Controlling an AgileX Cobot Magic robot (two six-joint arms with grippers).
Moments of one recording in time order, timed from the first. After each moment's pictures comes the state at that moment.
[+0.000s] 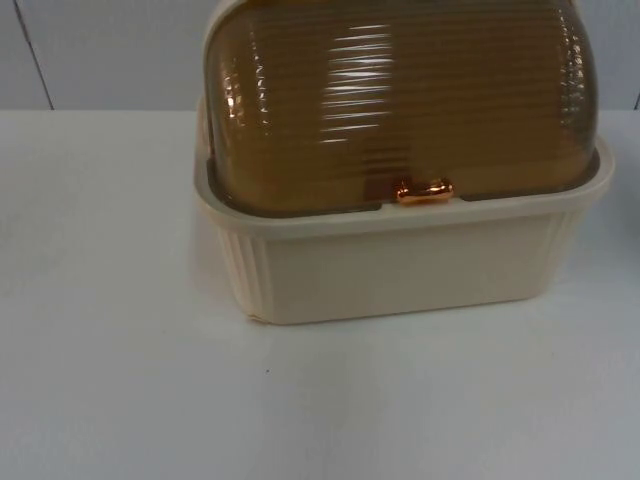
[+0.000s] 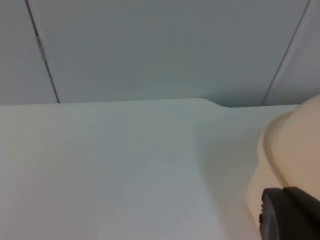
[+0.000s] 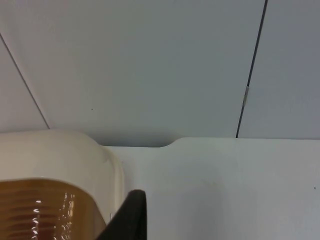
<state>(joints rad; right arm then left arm) 0.01 1.22 -1.22 0.08 0.55 -0.07 -0.02 1.29 -0.95 -0.50 0.30 0.45</state>
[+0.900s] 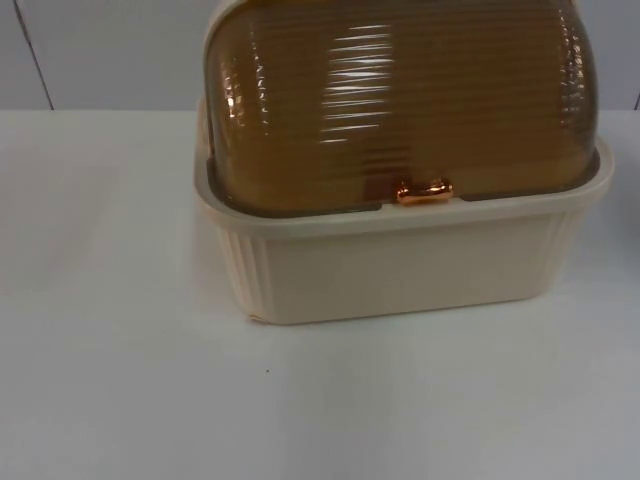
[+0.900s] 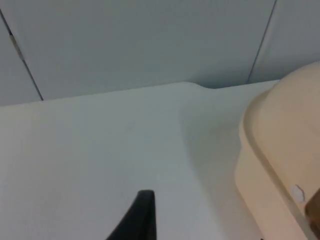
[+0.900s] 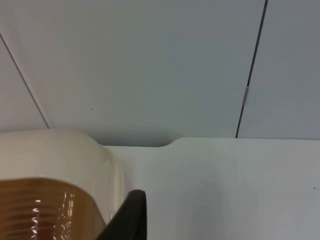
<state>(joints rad) 0.01 1.22 -1.22 0.08 0.55 -0.07 -0.06 1.29 -0.99 -0.39 0.38 0.39</state>
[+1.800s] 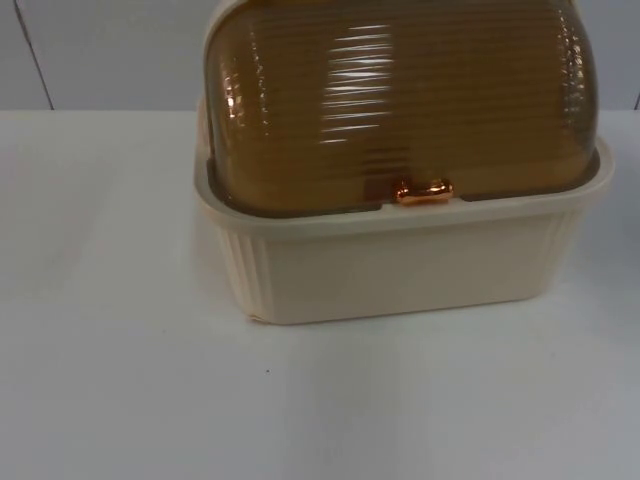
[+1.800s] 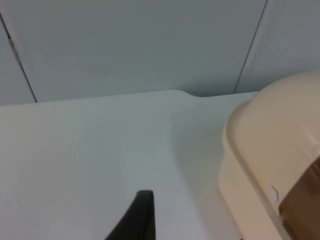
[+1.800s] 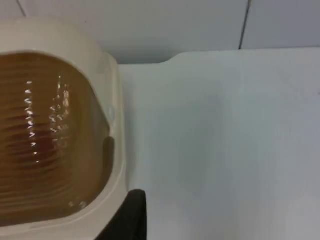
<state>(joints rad) 0.01 0.98 -0.92 0.03 0.60 0.01 -0.07 1.21 -0.99 -0.40 0.44 0.34</state>
